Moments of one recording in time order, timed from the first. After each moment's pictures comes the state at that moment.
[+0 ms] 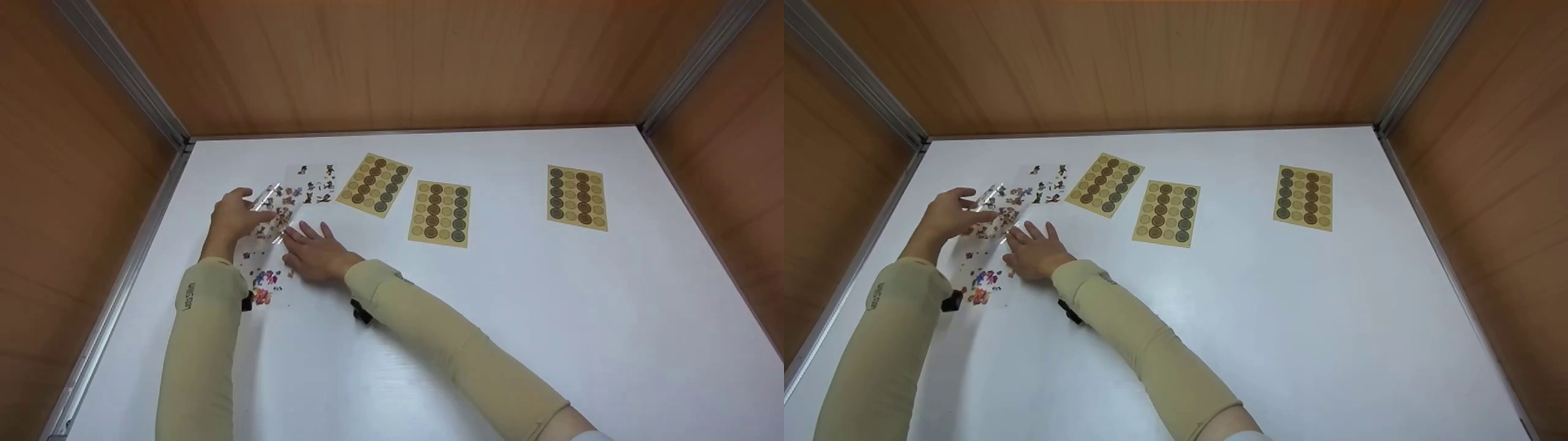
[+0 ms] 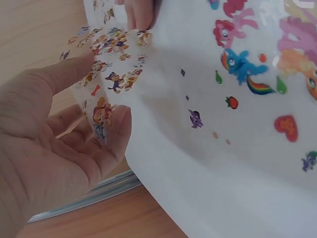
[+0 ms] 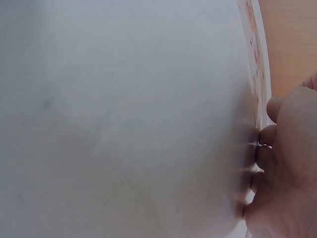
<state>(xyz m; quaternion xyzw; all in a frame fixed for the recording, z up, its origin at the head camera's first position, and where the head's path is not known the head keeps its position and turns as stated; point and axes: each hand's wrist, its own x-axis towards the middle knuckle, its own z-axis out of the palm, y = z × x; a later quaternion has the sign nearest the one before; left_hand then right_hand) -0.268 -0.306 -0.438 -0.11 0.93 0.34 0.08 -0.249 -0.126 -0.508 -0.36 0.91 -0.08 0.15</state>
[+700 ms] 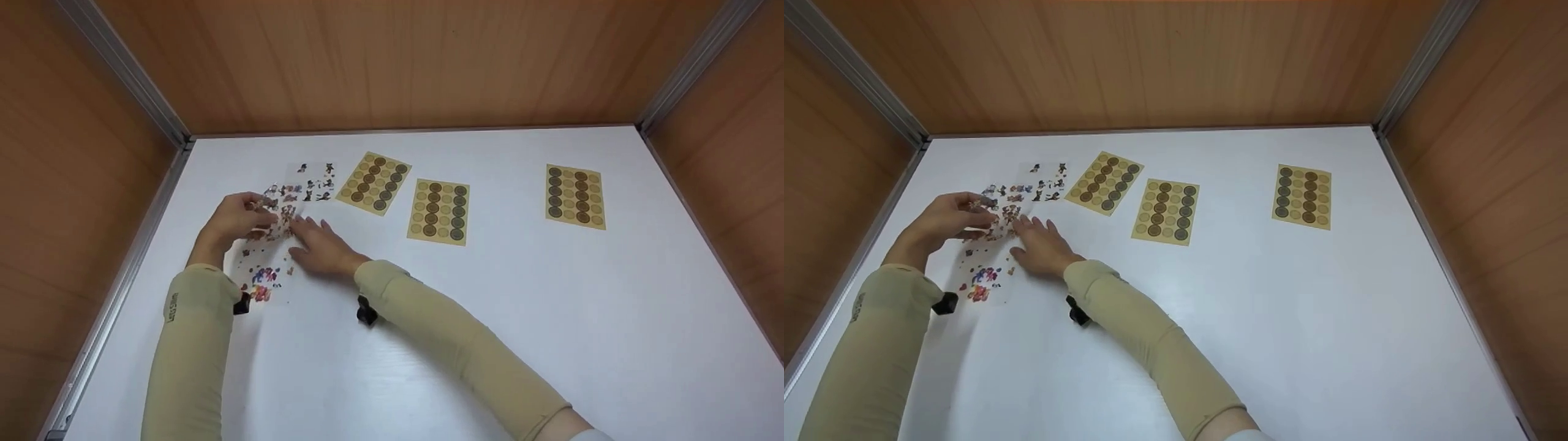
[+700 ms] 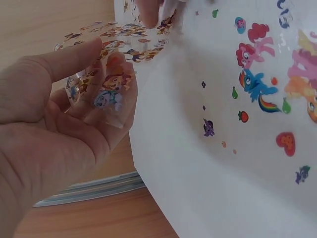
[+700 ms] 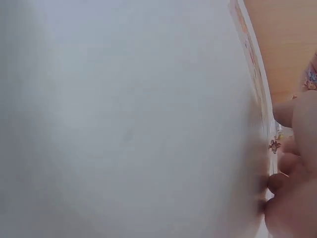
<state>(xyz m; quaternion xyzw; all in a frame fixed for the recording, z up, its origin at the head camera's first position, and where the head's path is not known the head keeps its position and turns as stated) -0.250 -0.305 -0.425 -0.08 0.86 0.48 0.15 -0.256 -0.115 -0.516 -0.33 0.88 -0.31 0.12</state>
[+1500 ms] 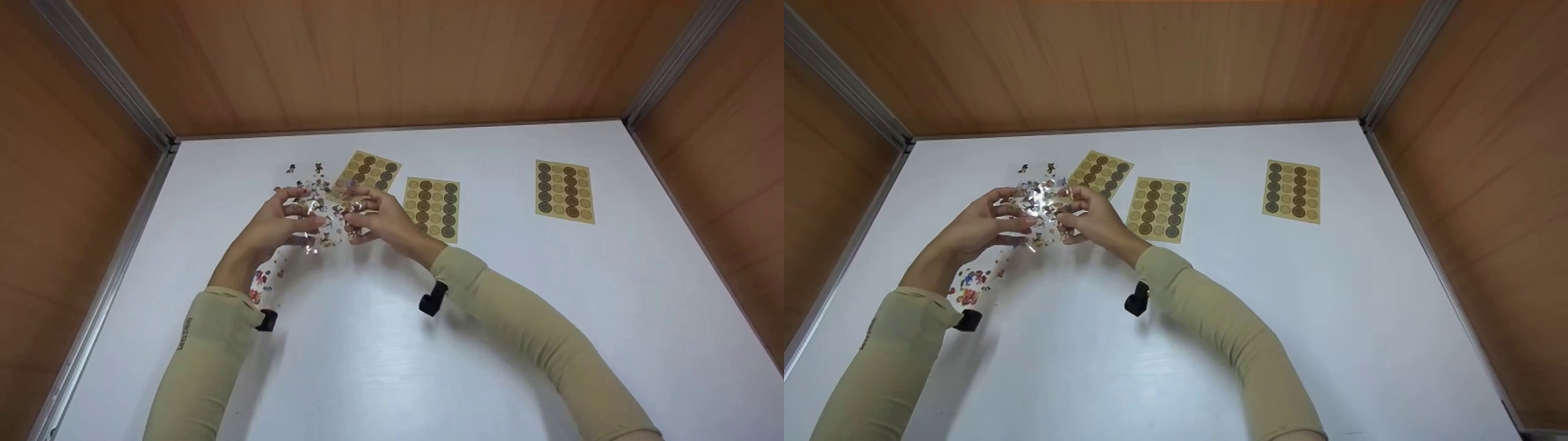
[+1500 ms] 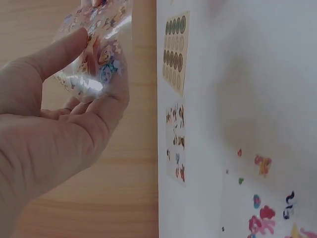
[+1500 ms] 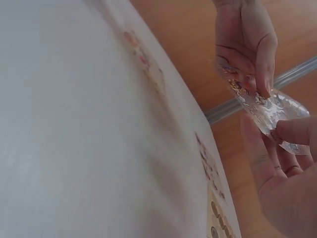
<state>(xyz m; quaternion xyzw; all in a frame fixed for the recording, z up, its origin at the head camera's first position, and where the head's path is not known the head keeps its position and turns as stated) -0.235 -0.224 -0.423 -0.01 0.76 0.62 0.18 -0.254 0.007 -0.461 -0.11 0.62 -0.75 0.19</state>
